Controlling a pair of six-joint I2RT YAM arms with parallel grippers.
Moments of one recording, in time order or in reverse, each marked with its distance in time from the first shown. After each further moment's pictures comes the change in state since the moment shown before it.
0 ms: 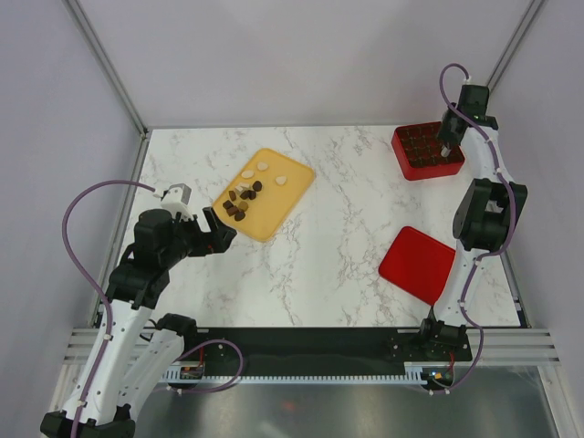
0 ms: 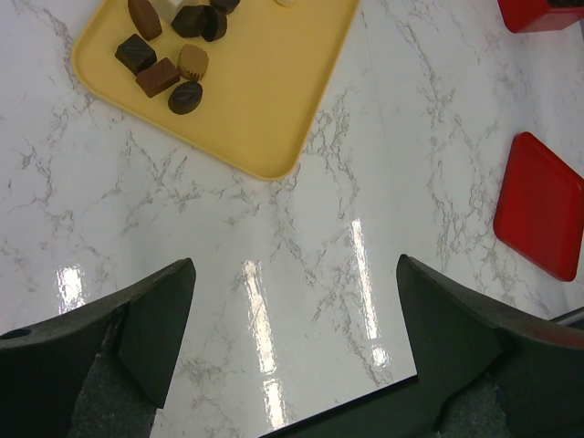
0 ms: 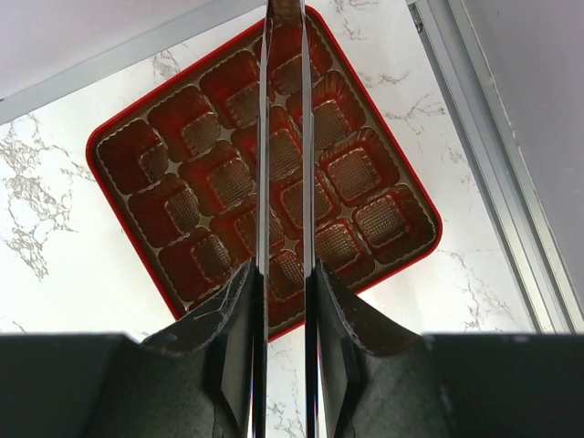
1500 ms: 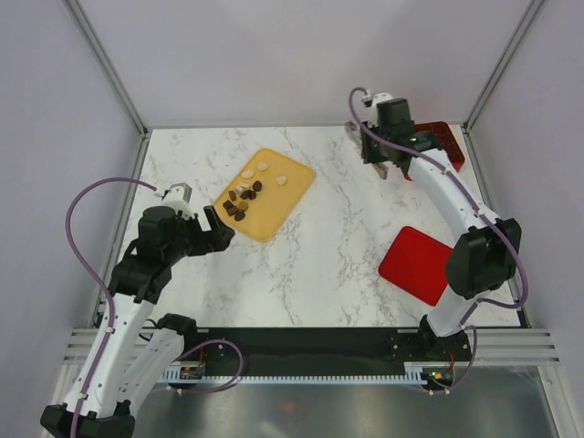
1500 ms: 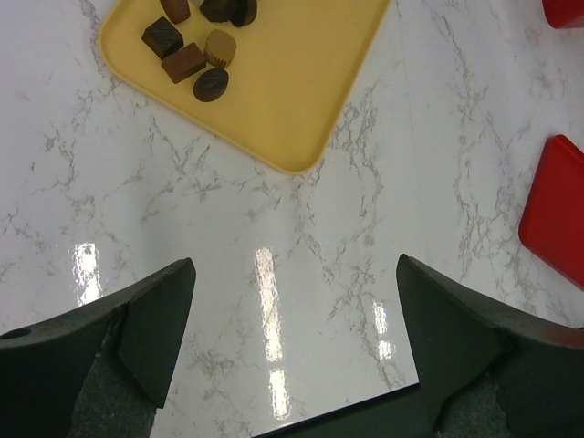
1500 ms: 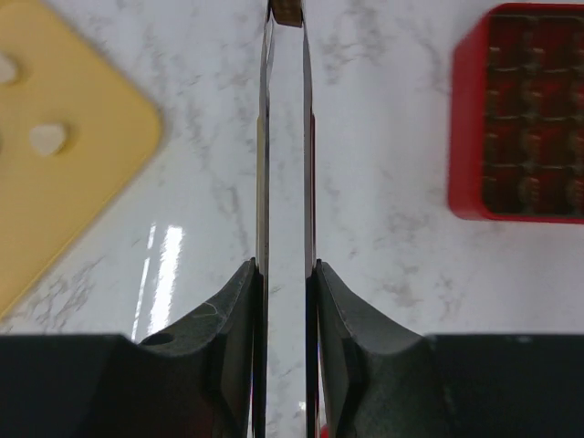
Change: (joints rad) left arm 0.000 0.034 0.004 -0.020 -0.049 0.000; right arm 0.544 -0.435 -0.357 -0.076 -0.027 -0.134
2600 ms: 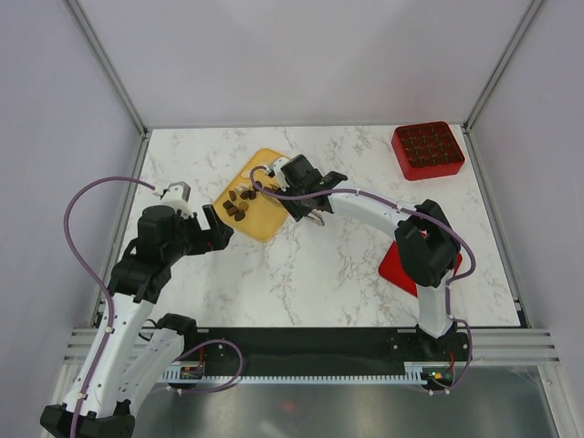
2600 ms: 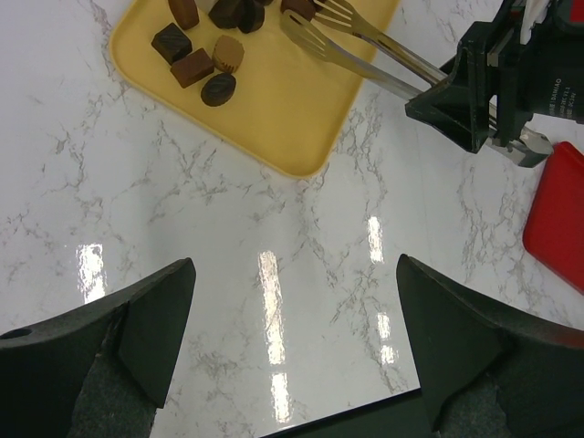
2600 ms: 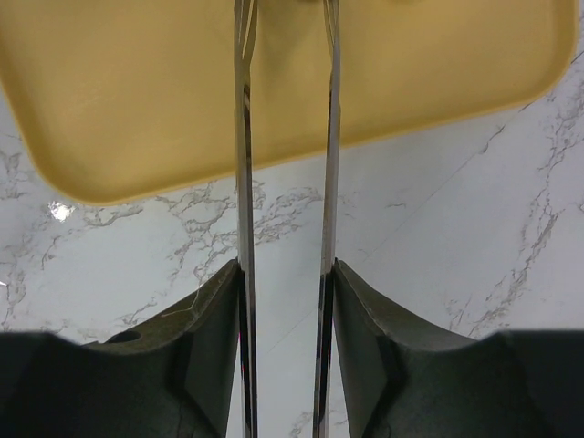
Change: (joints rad) left arm 0.000 0.003 0.011 -0.004 -0.021 0.000; right arm 0.407 0.257 -0.058 0.109 0.025 -0.143
